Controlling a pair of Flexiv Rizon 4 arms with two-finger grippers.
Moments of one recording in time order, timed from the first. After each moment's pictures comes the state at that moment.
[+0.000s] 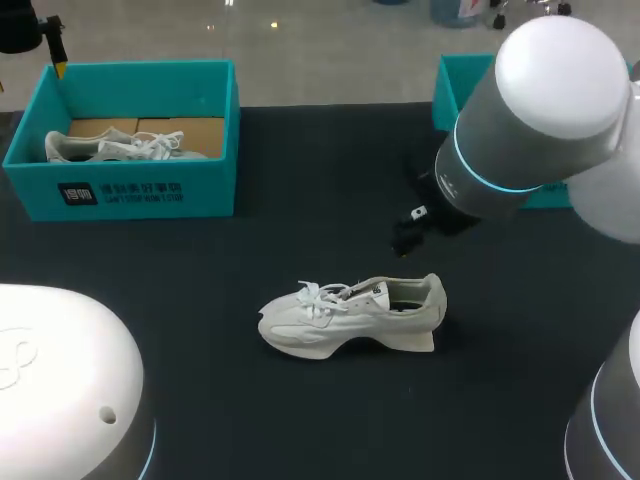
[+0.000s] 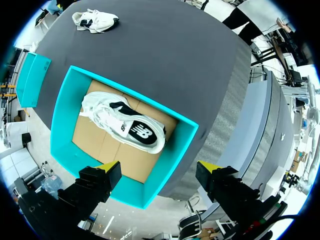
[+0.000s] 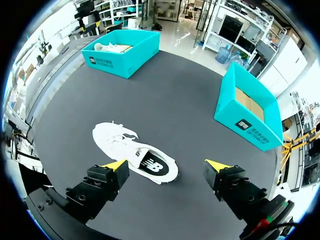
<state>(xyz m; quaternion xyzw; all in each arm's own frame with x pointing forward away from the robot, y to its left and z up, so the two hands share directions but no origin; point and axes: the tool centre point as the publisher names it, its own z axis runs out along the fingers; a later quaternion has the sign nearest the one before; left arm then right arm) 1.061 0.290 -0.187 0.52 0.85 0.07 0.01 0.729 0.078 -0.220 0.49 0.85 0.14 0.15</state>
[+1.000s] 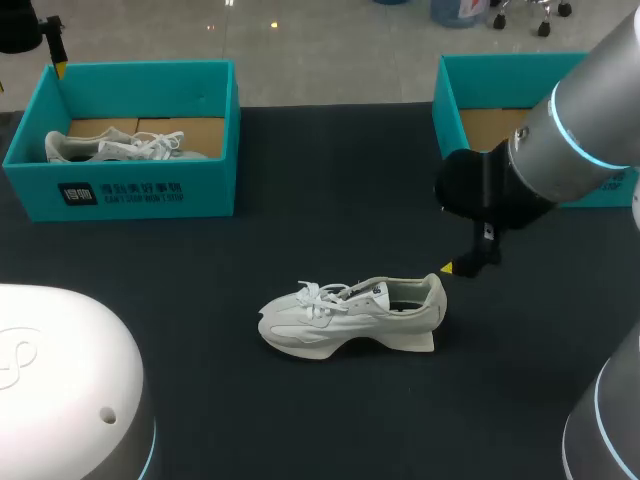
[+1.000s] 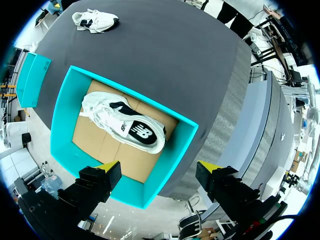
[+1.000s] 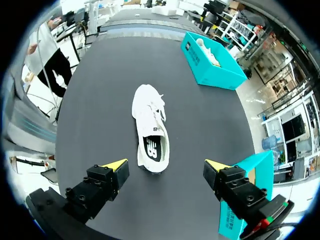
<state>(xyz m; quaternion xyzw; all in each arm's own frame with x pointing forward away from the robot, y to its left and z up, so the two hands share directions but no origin) 1.061 0.290 -0.187 0.52 0.85 0.07 0.01 0.723 0.047 -0.216 0.03 0.98 0.17 0.13</state>
